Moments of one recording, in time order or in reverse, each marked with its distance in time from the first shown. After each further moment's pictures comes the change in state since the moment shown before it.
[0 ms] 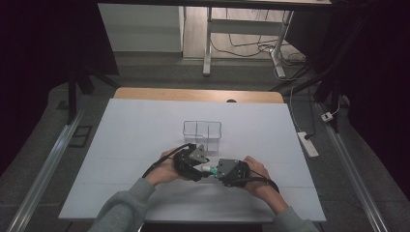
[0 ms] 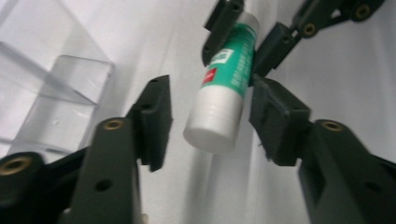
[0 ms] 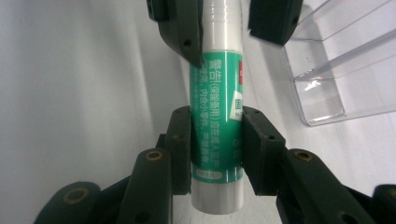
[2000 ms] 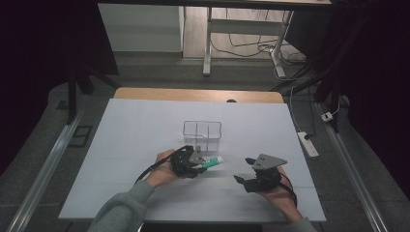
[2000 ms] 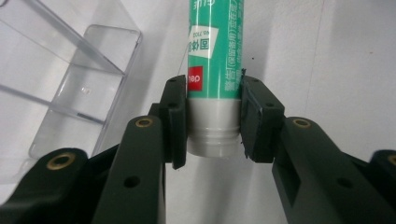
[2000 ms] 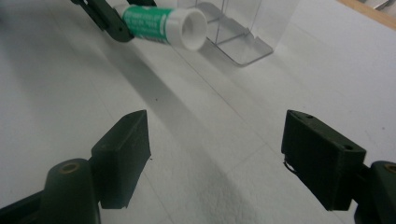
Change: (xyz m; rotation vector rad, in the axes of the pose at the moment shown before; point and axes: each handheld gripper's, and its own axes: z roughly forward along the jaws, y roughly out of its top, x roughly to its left) left arm -0.004 -0.009 0.009 0.095 0.114 0.035; right arm -0.001 -0.073 -0.044 -0.245 -0.110 0.503
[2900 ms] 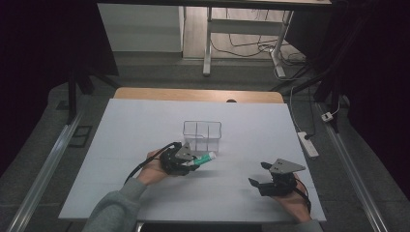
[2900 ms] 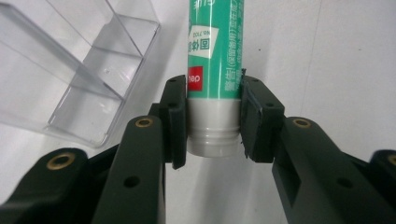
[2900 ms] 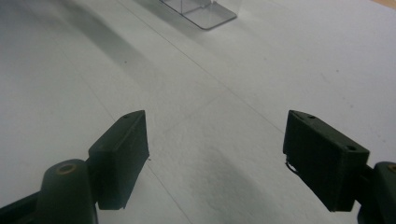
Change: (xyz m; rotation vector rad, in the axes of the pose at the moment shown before) left arm 0.011 -0.021 -0.020 -0.057 -0.012 -0.056; right arm -0.018 -0.038 -0.026 -0.008 -0.047 0.084
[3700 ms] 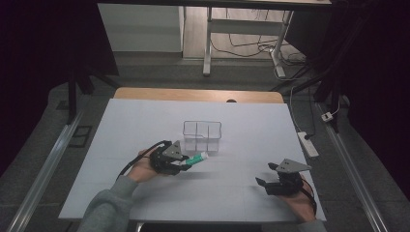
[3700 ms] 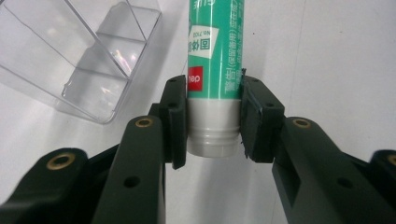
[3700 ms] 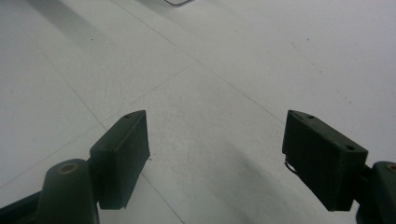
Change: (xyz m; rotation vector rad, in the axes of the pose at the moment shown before) left arm 0.011 -0.021 -0.019 -0.032 -0.049 -0.004; right arm -0.017 -0.017 -0.006 0.029 -0.046 0.045
